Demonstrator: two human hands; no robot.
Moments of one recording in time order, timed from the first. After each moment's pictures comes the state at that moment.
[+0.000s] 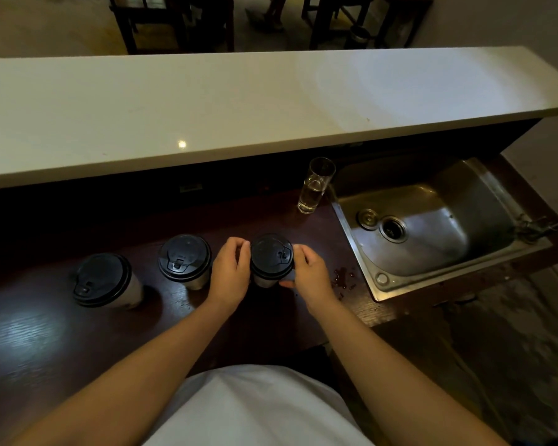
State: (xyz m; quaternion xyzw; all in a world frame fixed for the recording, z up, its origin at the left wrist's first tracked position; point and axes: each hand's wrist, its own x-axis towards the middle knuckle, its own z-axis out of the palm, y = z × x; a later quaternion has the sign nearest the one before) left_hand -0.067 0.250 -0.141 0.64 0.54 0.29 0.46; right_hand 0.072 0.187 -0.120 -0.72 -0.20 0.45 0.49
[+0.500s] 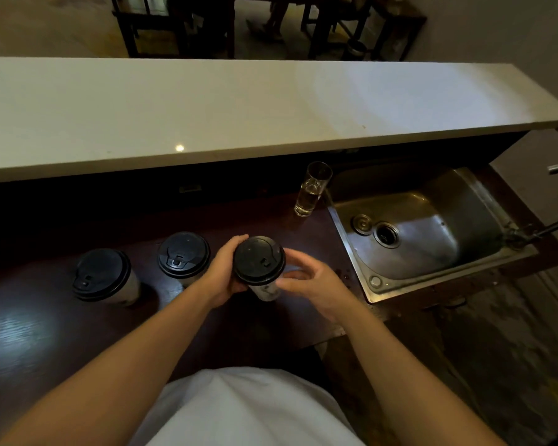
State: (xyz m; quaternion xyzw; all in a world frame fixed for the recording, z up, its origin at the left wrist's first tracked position) left_hand -0.069 0.263 -0.122 0.33 0.48 0.18 0.79; right_hand 0.096 0.150 -0.088 -0.61 -0.32 0.58 0.43
